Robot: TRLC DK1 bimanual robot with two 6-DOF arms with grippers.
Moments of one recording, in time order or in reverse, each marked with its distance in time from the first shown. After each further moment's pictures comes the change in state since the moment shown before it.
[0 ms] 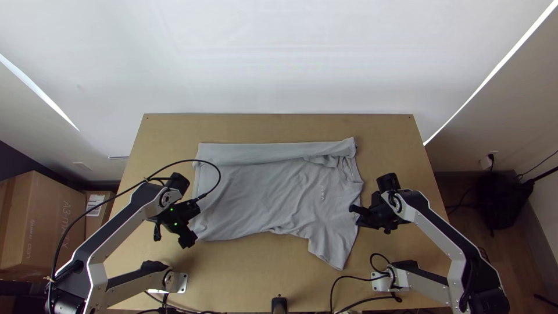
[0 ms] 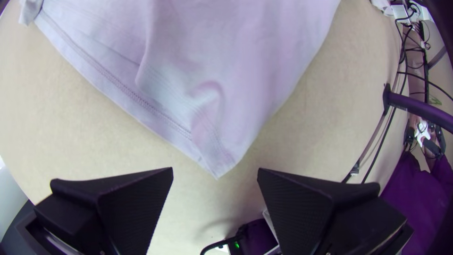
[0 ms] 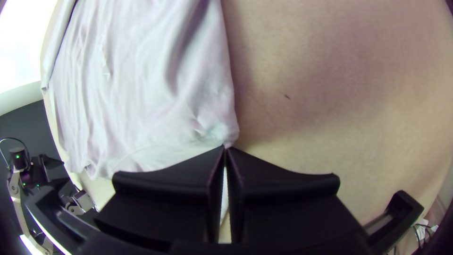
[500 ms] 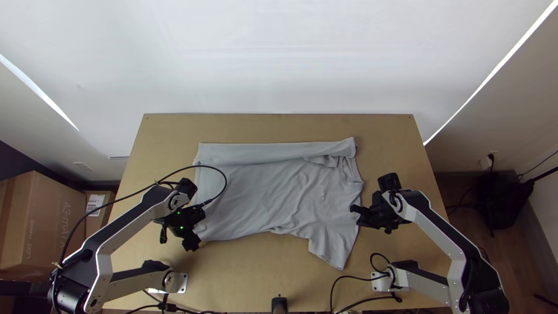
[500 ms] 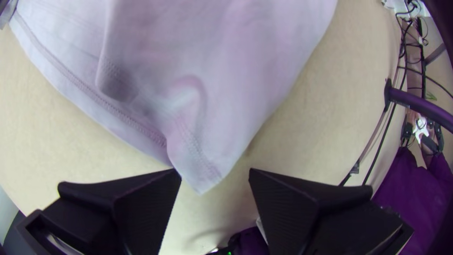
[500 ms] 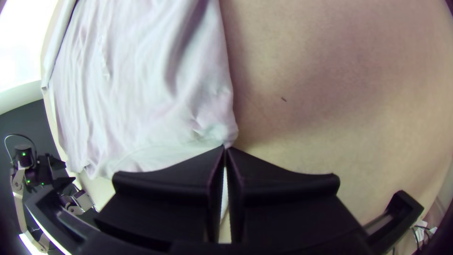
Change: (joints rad) left arm -0.050 0.063 -0.064 0.068 0.040 -0.035; right arm -0.011 0.000 0.000 0.000 0.000 -0.019
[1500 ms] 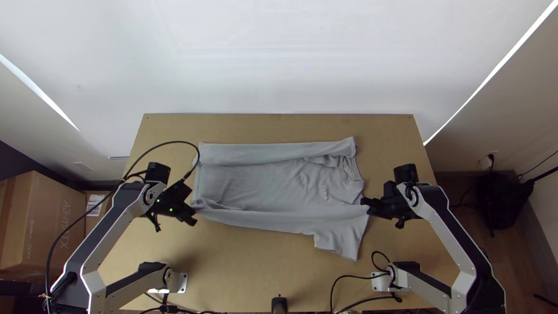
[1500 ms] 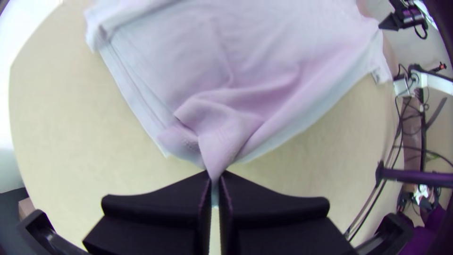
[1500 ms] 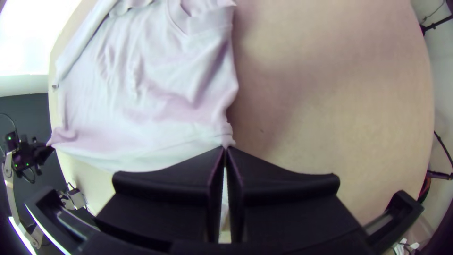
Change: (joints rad) left arm 0.207 -0.133 0.113 0.175 0.127 -0.058; right arm -0.079 -0.093 0.150 -0.130 0.053 -0.151
